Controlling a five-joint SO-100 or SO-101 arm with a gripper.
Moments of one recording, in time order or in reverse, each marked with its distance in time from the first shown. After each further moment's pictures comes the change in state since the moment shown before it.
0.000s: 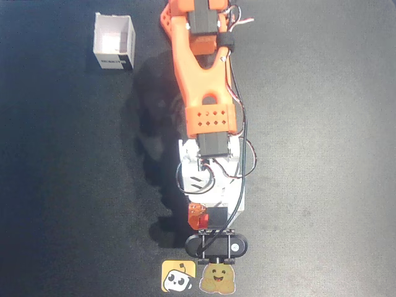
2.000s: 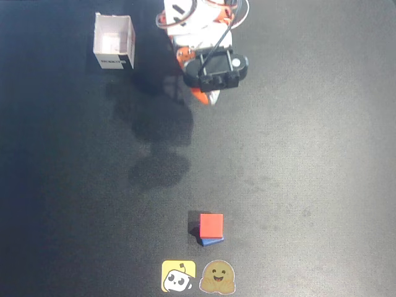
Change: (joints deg) arm 1.5 99.0 66.1 21.3 -14.9
